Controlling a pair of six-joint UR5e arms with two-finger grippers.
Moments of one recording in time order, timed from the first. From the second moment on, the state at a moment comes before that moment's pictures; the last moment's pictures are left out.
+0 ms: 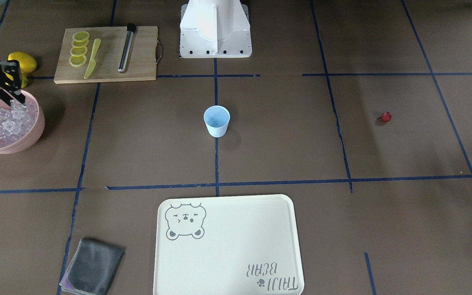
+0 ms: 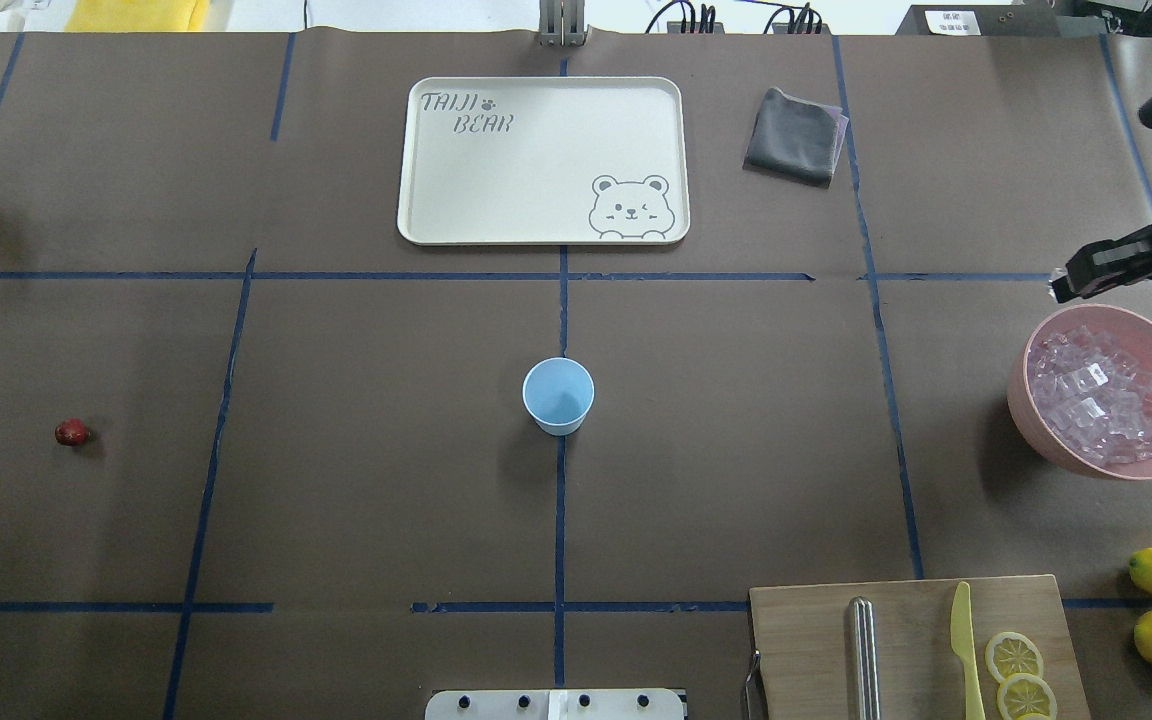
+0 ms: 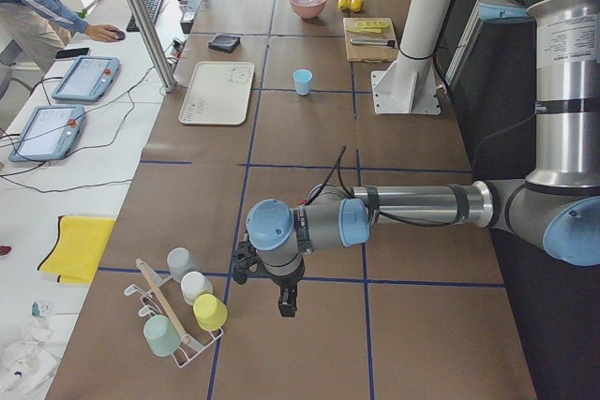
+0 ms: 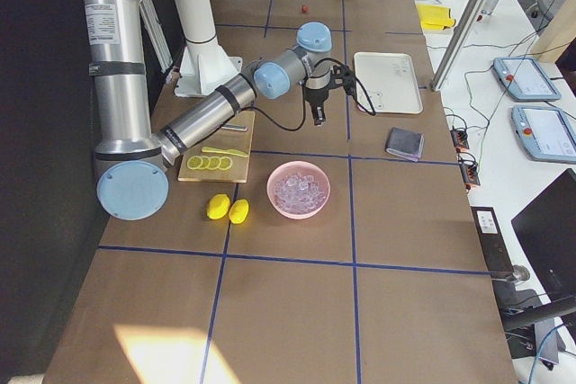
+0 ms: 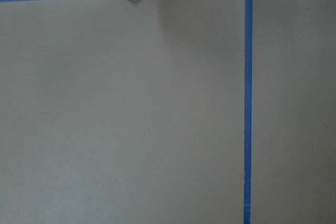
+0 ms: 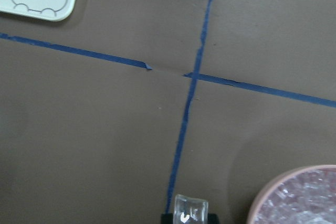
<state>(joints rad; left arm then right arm) -1.63 -1.45 -1.66 -1.42 -2.31 0.20 1.04 -1.46 2.14 -1.61 2.25 0.60</state>
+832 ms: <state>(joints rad) -1.63 -1.45 -1.66 -1.42 -2.31 0.20 0.57 -0.89 1.89 -1.72 1.91 1.12</state>
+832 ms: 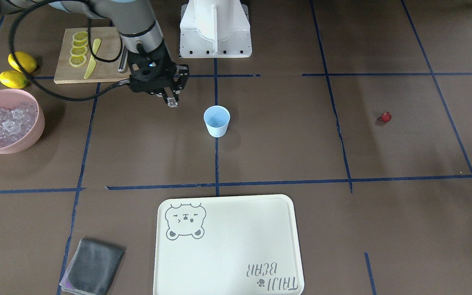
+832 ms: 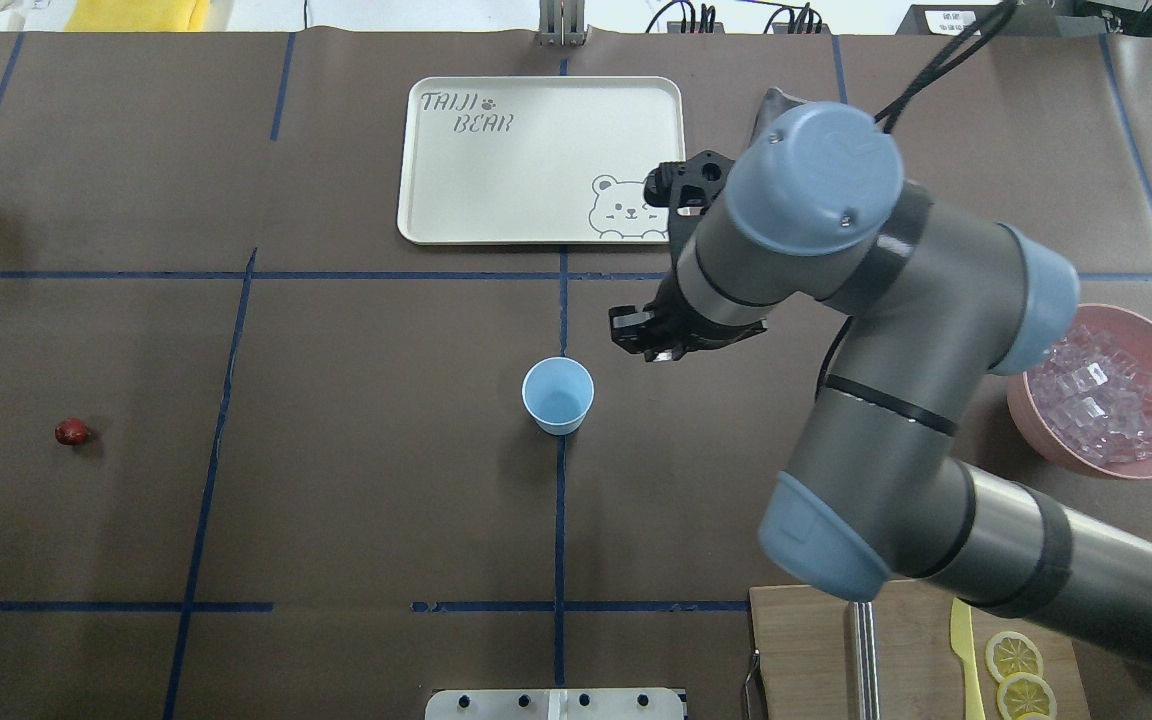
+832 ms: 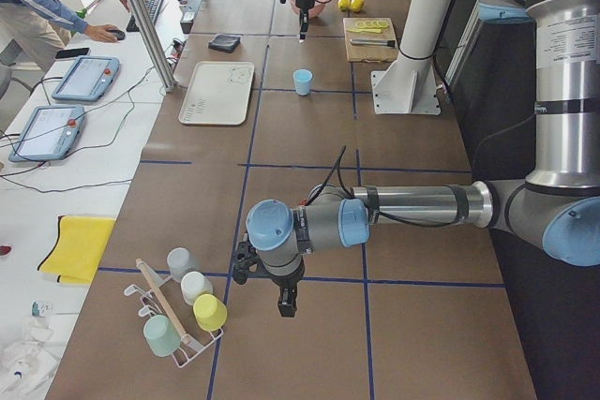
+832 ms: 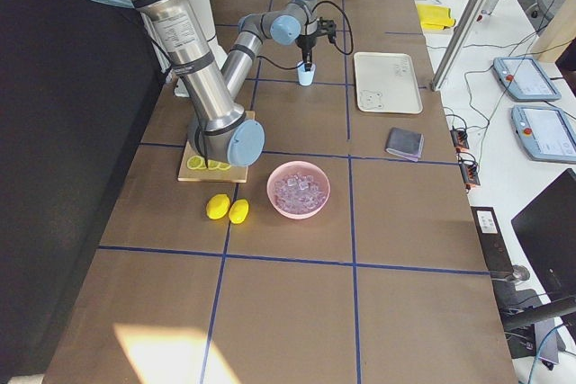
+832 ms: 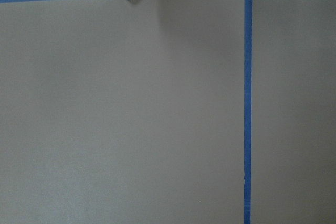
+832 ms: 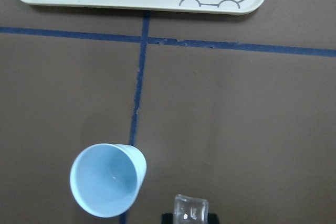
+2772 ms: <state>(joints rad) -1.63 -1.45 -1.66 -1.42 -2.32 0.20 0.49 -0.74 1.71 -1.72 1.82 1.18</state>
